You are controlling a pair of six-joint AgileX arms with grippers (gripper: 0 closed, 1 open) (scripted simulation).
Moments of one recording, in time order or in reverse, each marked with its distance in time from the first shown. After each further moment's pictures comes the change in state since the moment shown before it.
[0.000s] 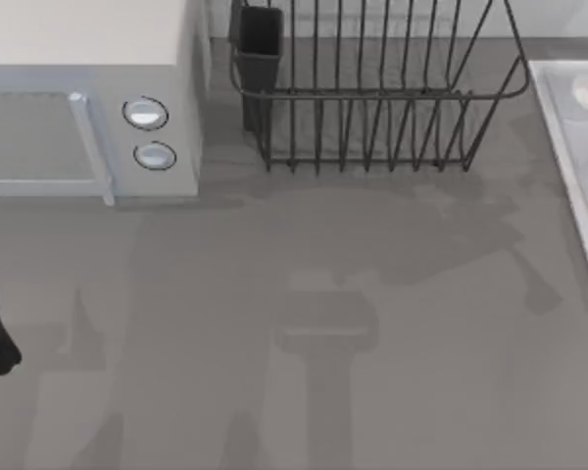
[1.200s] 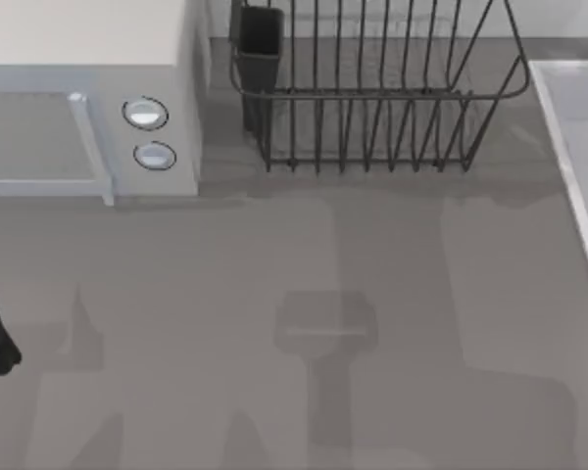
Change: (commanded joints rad) left arm 0.000 0.000 0.000 0.000 0.000 0.000; right arm -0.117 0.581 0.826 -0.175 -0.001 -0.102
